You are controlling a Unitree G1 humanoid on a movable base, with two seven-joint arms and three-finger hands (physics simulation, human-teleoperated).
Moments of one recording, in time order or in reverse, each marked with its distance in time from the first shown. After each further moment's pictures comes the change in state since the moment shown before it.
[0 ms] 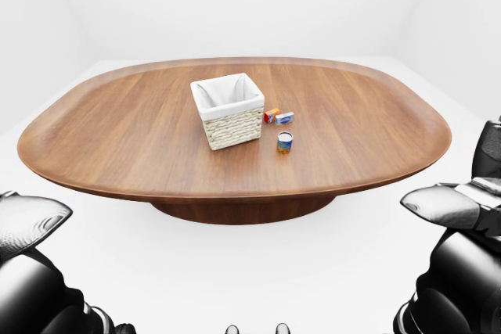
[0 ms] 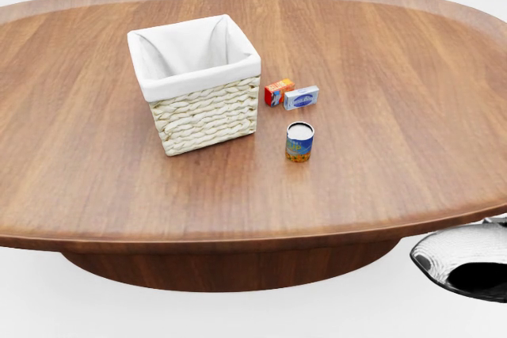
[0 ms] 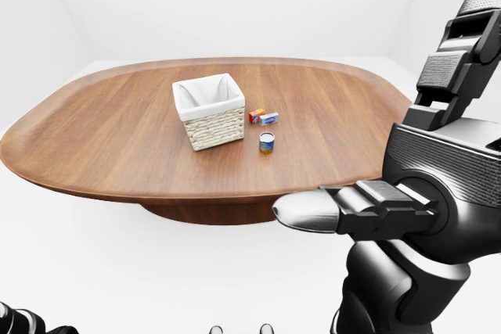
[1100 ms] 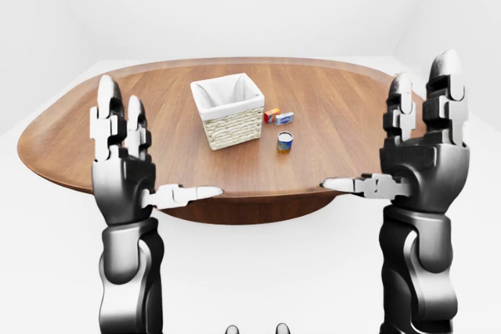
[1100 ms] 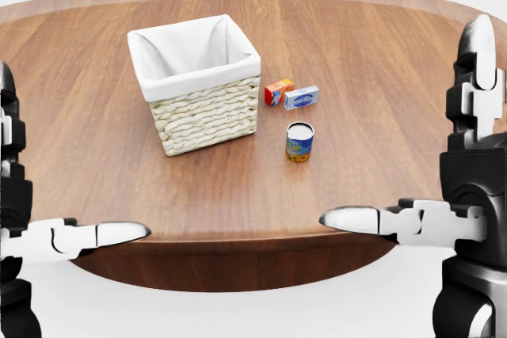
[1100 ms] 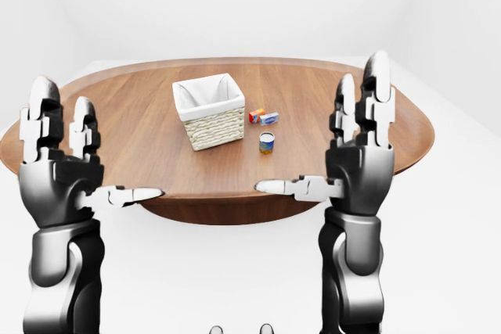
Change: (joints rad) left arm 0.301 -0.293 -0.335 0.382 0.521 0.000 -0.309; right arm 0.166 0.086 0.063 0.317 -0.178 0.000 0.179
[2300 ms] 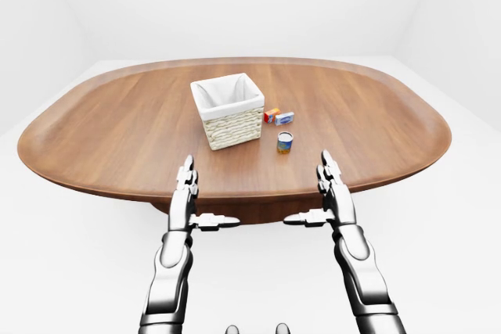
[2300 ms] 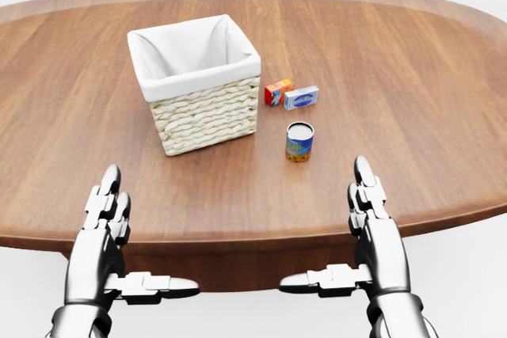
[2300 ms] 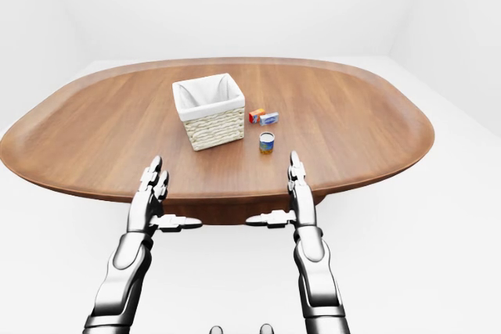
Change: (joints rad) left arm 0.025 -0.006 -0.059 0.675 0.057 -0.099 -0.080; right arm 0.072 0.012 0.068 0.719 -0.147 -0.107 0.089
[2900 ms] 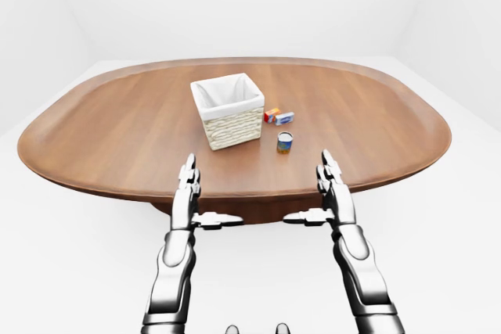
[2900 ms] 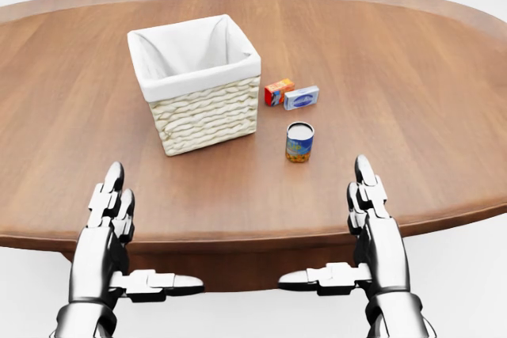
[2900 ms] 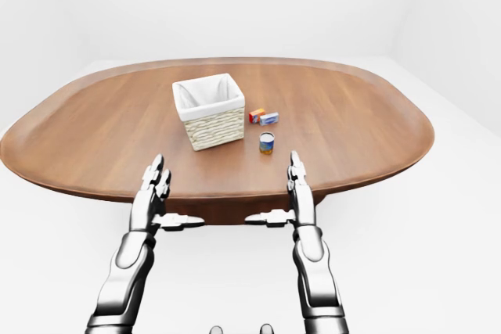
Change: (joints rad) left arm -0.002 -0.011 -0.020 -0.018 -0.006 0.009 0.019; right arm 0.000 0.007 0.005 -0.015 0.023 0.019 -0.014
